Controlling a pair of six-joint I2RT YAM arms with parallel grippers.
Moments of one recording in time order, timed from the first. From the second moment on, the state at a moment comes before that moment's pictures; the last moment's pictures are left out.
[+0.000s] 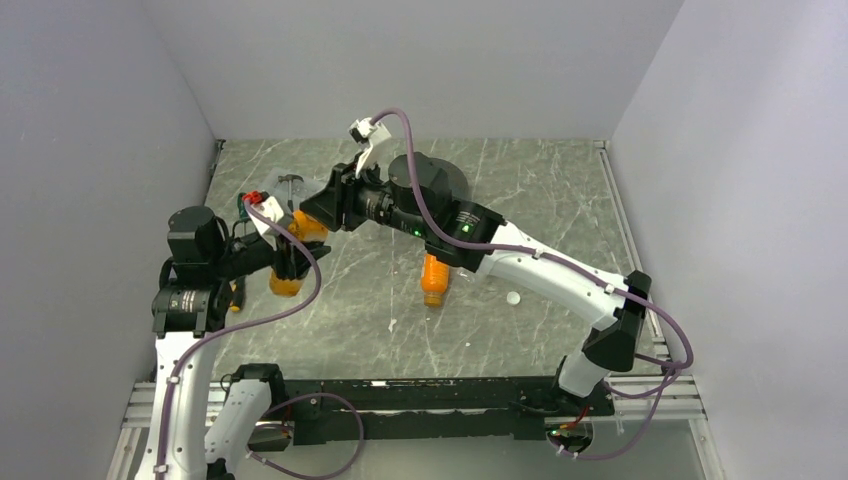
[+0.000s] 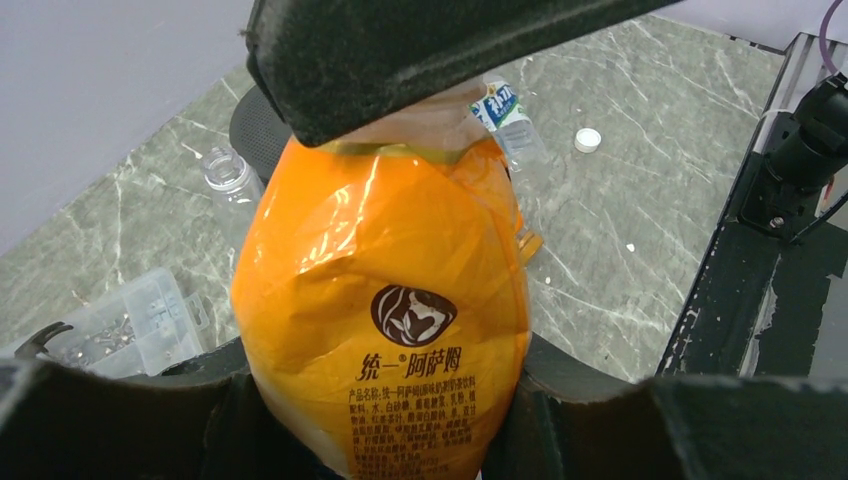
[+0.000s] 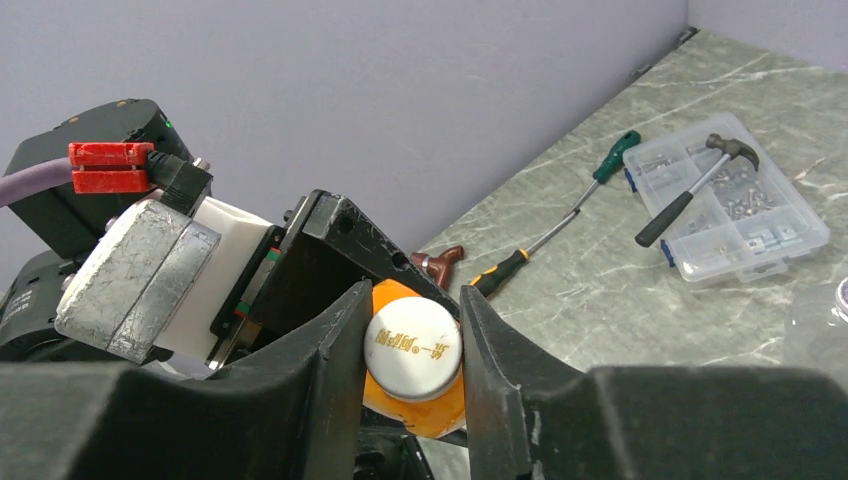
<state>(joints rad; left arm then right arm) 0.02 0.73 0.99 -0.57 0.96 0.32 1.09 1.63 1.74 -0.15 -0.04 0.48</state>
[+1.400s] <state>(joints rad) 0.02 0.78 1.09 -0.70 1.27 0.28 1.06 1.41 1.56 0.06 -0.20 0.40</state>
